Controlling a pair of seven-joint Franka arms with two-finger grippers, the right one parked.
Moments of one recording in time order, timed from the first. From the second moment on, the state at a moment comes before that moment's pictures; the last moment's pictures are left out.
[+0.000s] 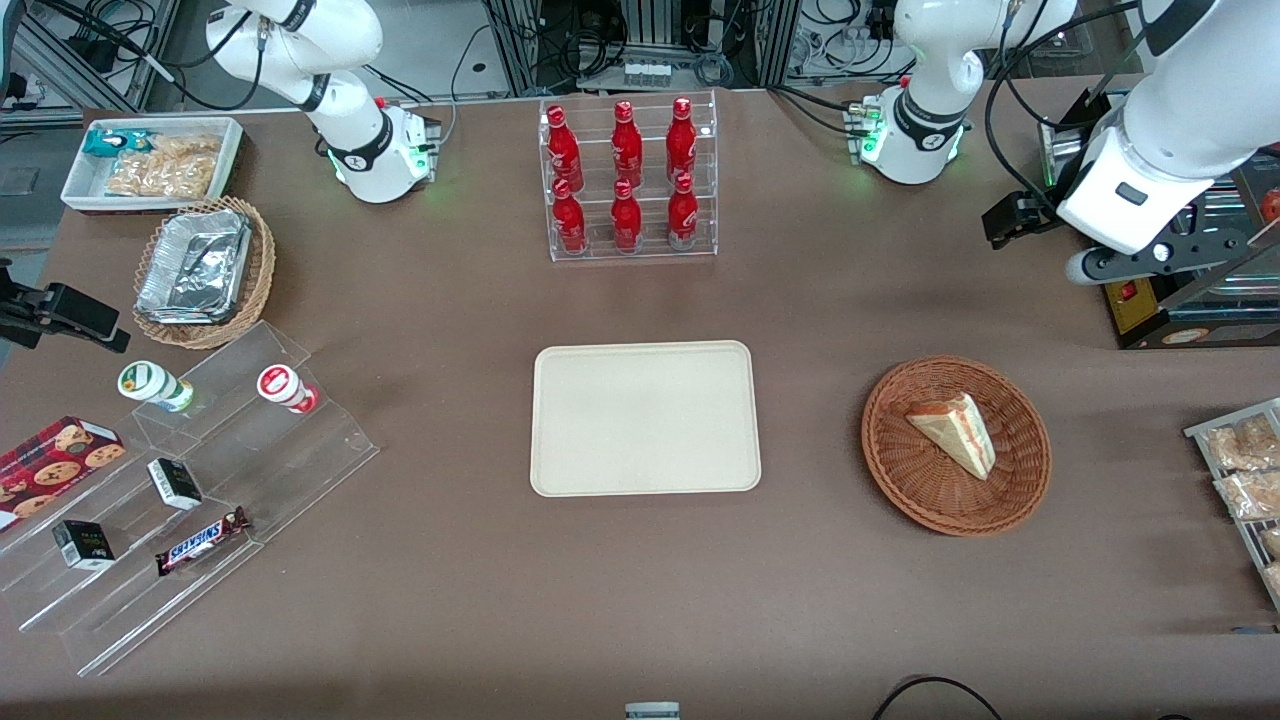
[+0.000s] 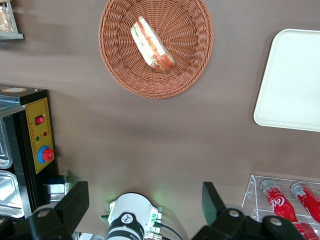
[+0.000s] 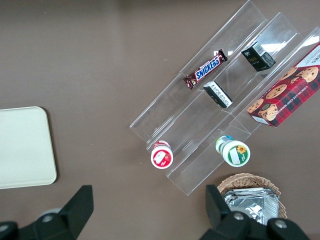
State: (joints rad) arm 0.02 -0.02 -0.24 -1.55 0.04 1.32 -0.32
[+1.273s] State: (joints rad) arm 0.03 0.39 -0.16 -1.68 0.06 1.77 -0.48
